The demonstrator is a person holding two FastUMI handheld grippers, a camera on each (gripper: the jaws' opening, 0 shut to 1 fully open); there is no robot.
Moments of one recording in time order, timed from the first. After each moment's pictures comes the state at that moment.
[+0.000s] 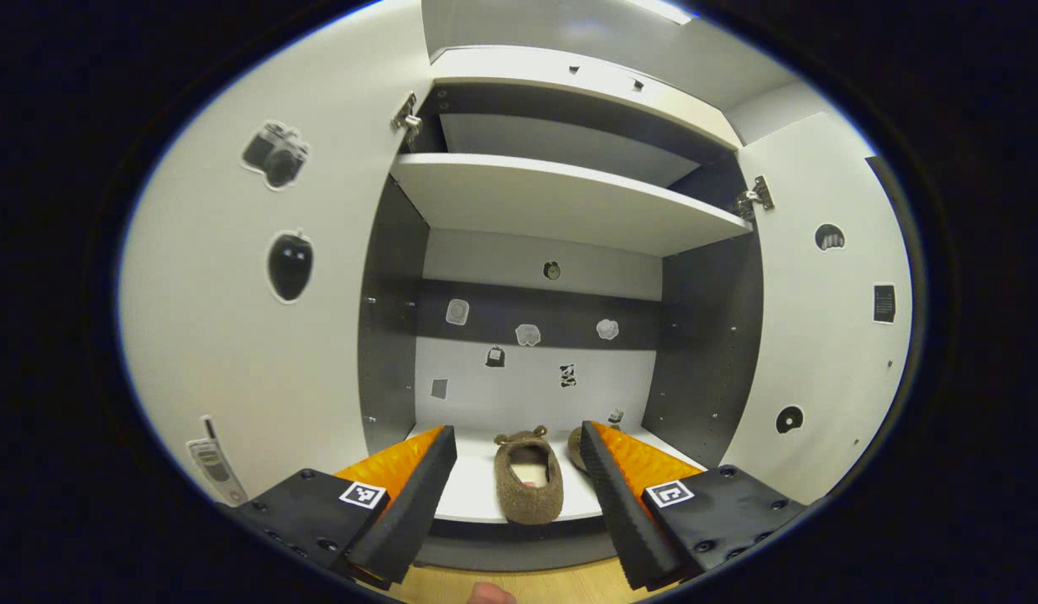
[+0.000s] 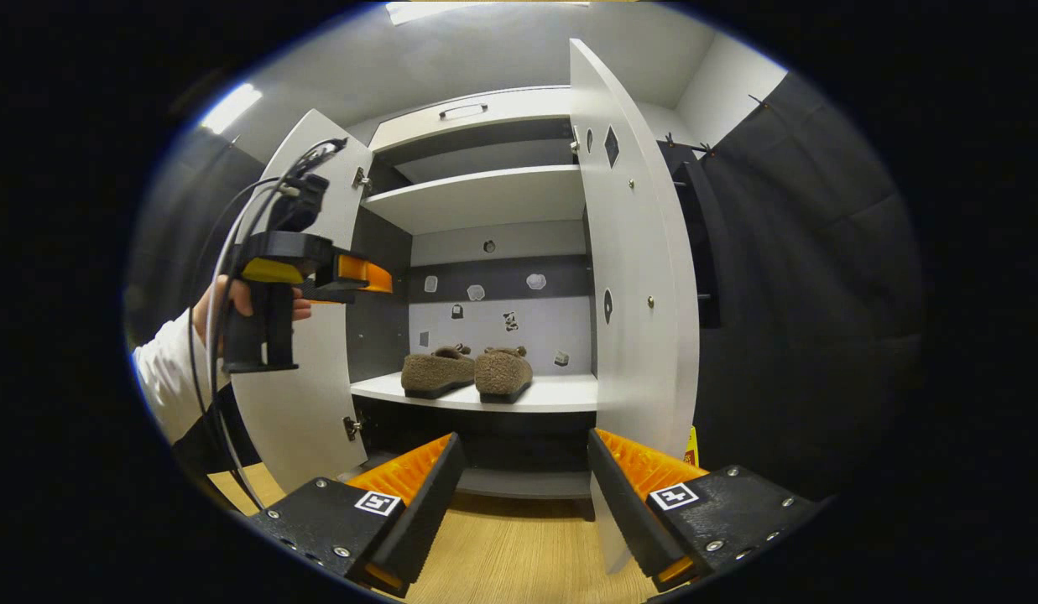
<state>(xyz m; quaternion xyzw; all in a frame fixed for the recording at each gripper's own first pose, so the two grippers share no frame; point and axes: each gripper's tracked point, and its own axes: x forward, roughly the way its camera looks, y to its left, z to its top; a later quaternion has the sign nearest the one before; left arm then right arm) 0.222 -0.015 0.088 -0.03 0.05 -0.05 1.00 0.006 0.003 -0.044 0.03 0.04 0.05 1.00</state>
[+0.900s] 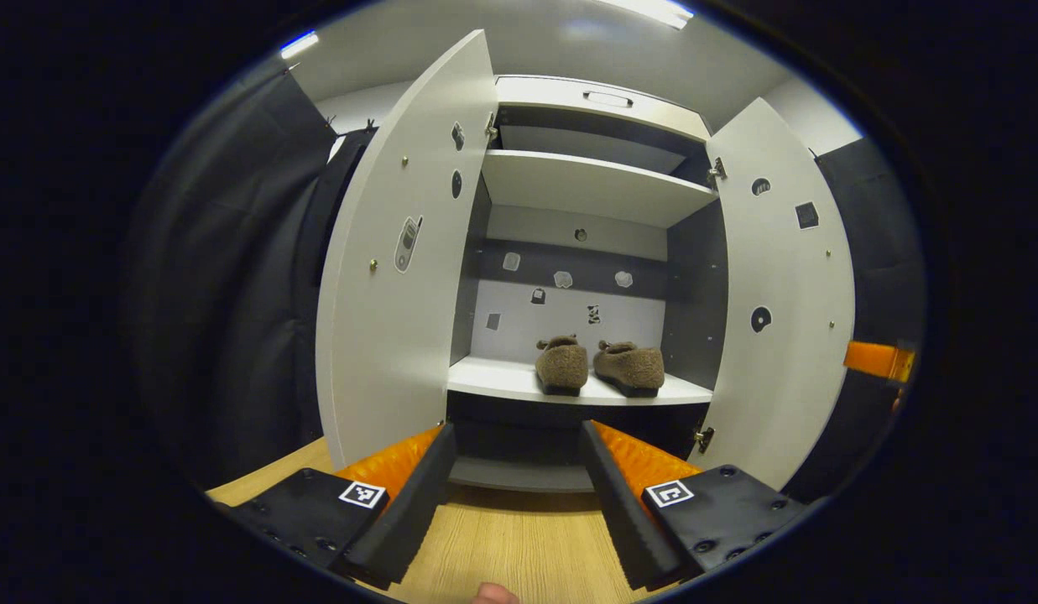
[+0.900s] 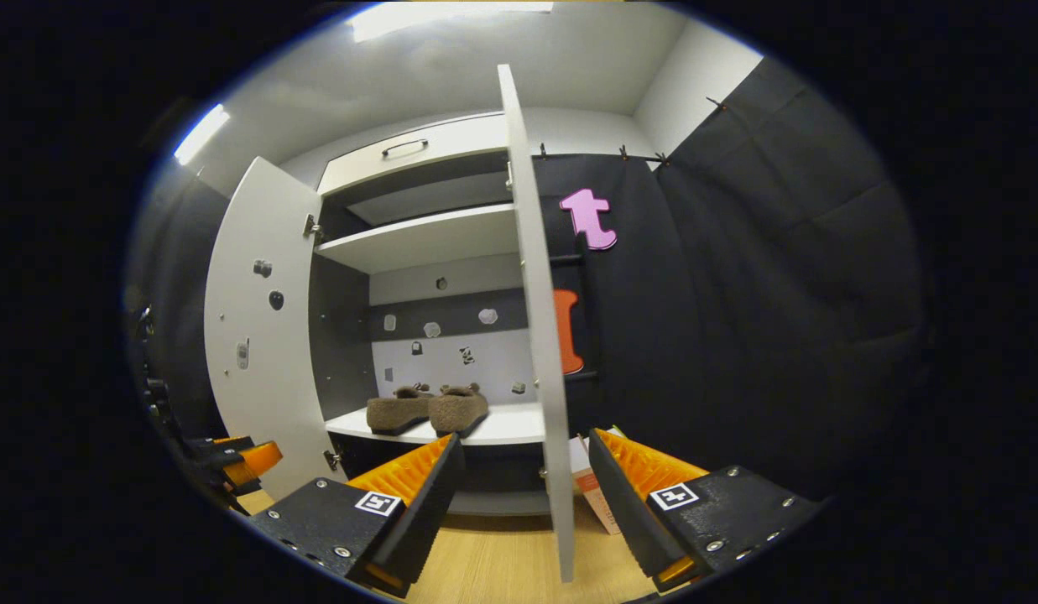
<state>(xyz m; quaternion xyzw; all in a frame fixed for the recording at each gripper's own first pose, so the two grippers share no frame) 0.043 0.009 -0.031 -0.02 0.05 0.01 1.00 -0.009 -0.092 0.028 0.06 0.01 -0.01 1.00</state>
